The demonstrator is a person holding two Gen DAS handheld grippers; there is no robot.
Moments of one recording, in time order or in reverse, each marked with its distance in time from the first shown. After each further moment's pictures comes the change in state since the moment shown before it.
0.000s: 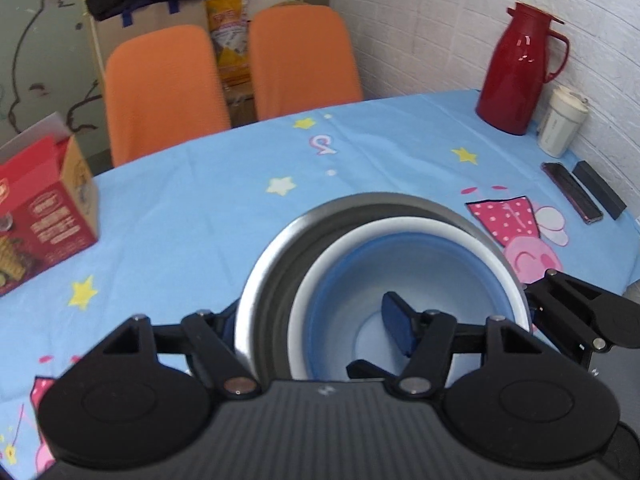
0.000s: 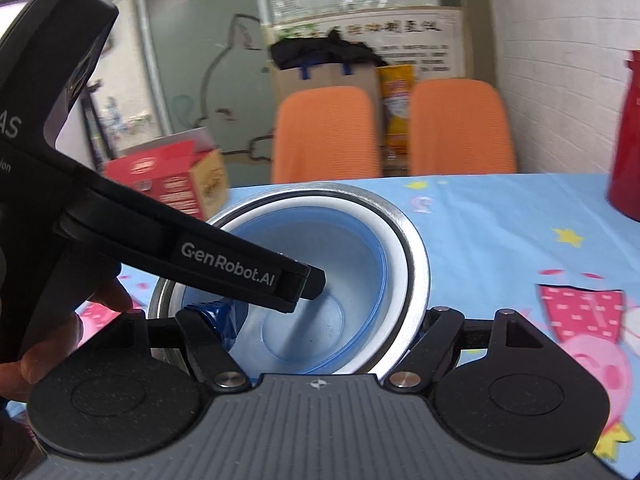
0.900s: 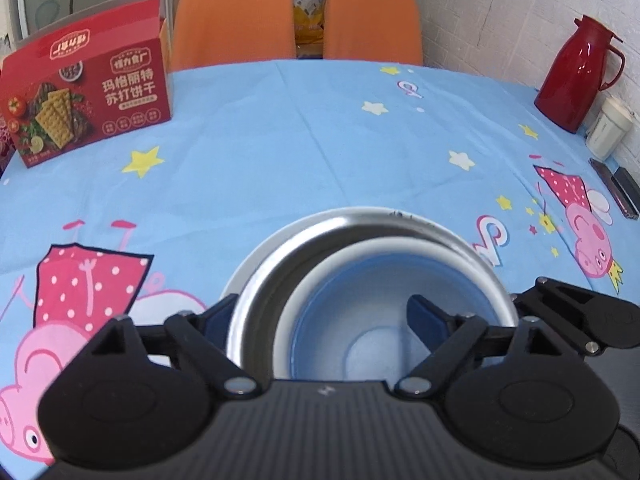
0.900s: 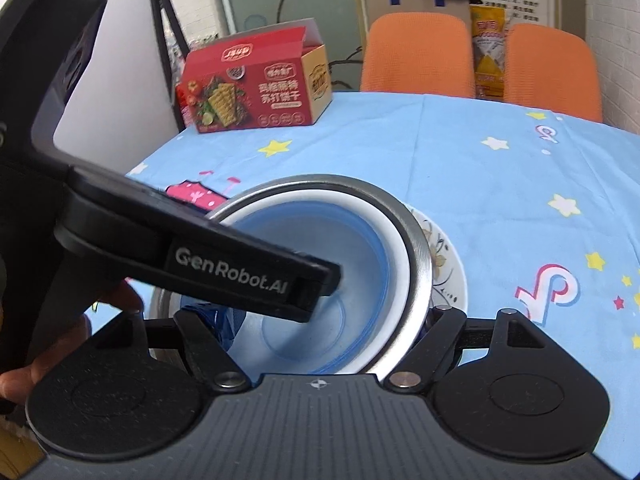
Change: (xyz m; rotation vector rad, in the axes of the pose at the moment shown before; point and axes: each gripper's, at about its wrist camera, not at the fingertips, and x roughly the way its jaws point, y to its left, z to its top) left arm 0.002 0.073 -0.084 -0.170 0.009 0.026; right arm 0.043 0.078 -0.052 -0.106 0.207 0.144
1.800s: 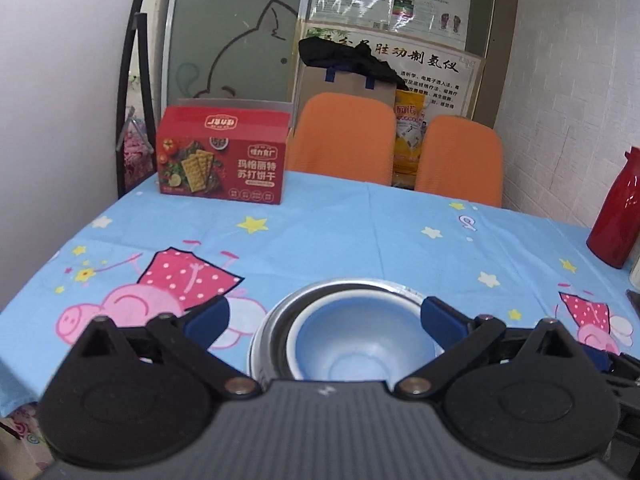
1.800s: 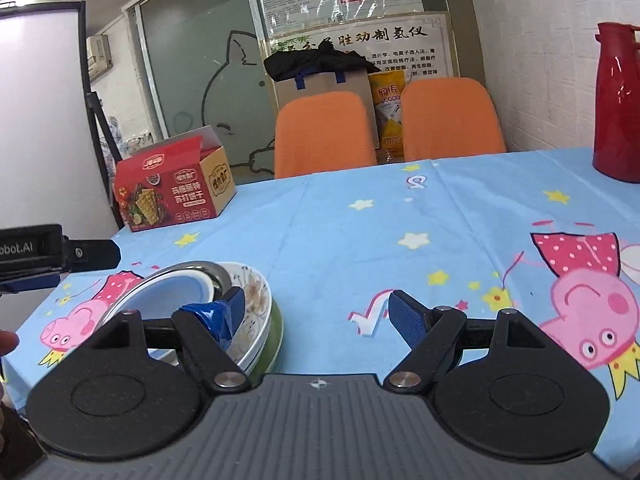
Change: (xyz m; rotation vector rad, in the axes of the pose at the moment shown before) left arm -0.100 -0.059 -0.063 -0.238 -0.391 0.303; right arm -0.083 -0.073 -0.035 0.172 -0.282 -0.152
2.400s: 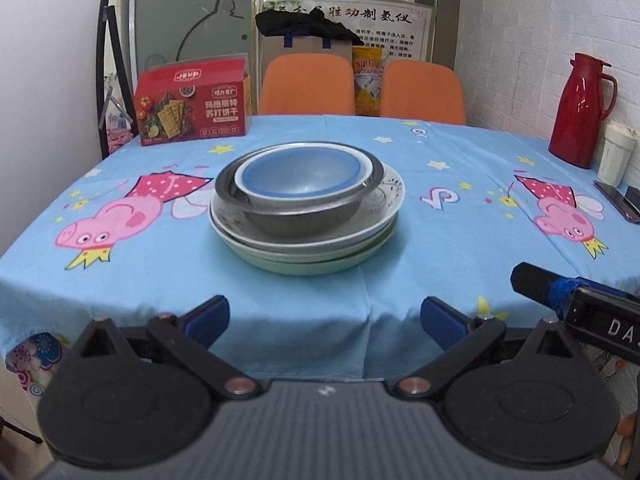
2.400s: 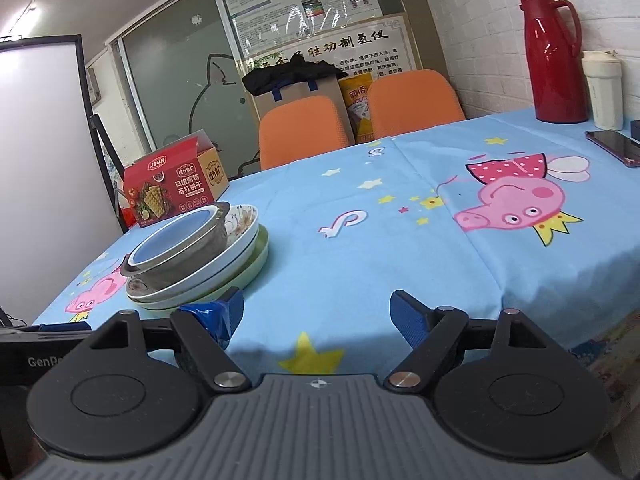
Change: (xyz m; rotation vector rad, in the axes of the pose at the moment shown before) left arm -0.052 -0.034 -0.115 0.139 0.073 -0.046; right arm -0.087 -0.017 -0.087 0.106 -0.057 -0.042
